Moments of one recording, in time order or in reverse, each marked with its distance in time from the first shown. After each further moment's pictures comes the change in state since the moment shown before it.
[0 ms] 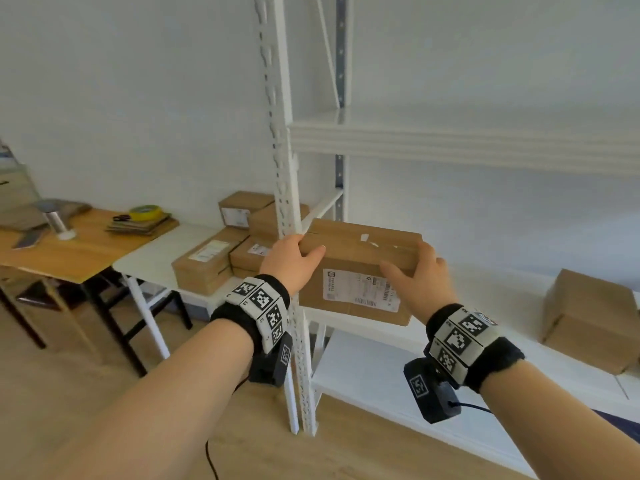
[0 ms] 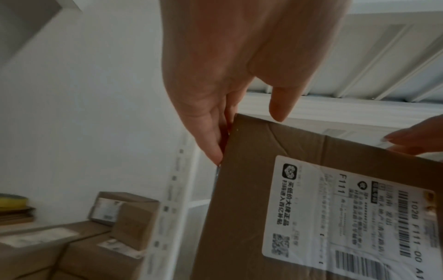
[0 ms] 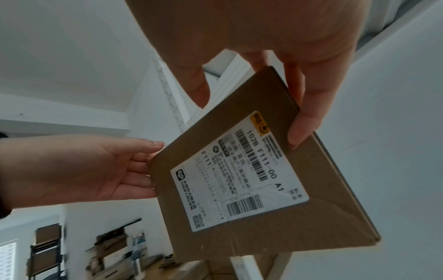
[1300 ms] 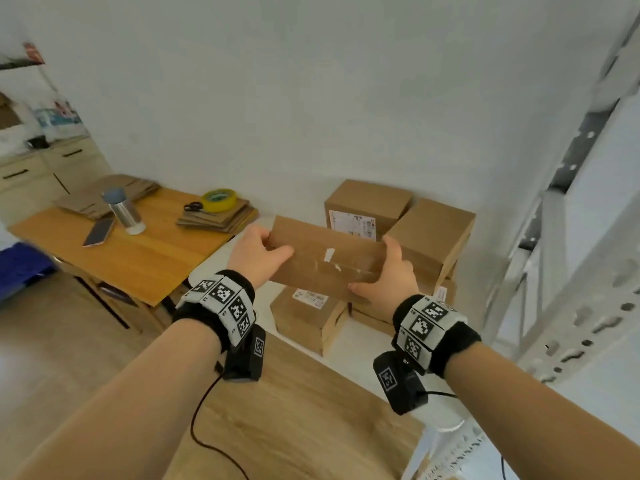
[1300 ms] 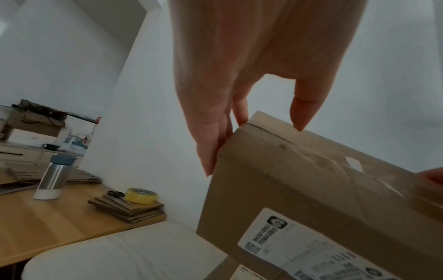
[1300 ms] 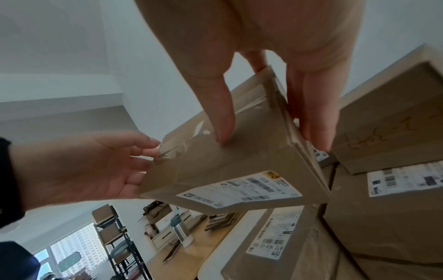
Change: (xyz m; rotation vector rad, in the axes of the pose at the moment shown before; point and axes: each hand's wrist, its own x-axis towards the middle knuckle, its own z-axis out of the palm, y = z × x) left_hand 0.298 -0.346 -0.183 -0.041 0.091 -0.348; right_hand 0.243 -0.188 0.427 -0.004 -0.375 0.071
